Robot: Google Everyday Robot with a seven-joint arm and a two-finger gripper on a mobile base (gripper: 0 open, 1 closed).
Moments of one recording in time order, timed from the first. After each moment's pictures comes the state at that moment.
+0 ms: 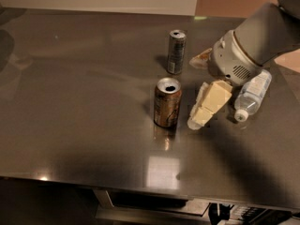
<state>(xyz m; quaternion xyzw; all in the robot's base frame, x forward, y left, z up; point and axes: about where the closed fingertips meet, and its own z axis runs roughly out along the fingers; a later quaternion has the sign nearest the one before) 0.474 -0.099 0.918 -0.63 0.72 0.15 0.25</state>
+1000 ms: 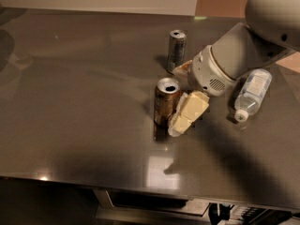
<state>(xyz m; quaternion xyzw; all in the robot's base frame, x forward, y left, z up) 0.478 -0.059 0.889 -0.64 0.71 0.18 0.26</state>
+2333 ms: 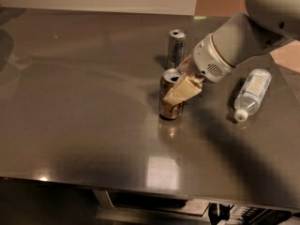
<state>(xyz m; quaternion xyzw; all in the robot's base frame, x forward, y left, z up) 0.514 -0.066 0.900 -0.59 0.74 0.18 0.27</state>
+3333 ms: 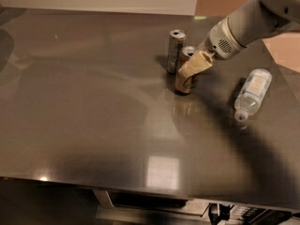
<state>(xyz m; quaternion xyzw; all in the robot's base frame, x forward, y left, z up) 0.607 -0.120 0.908 -0.49 0.80 0.15 0.31</state>
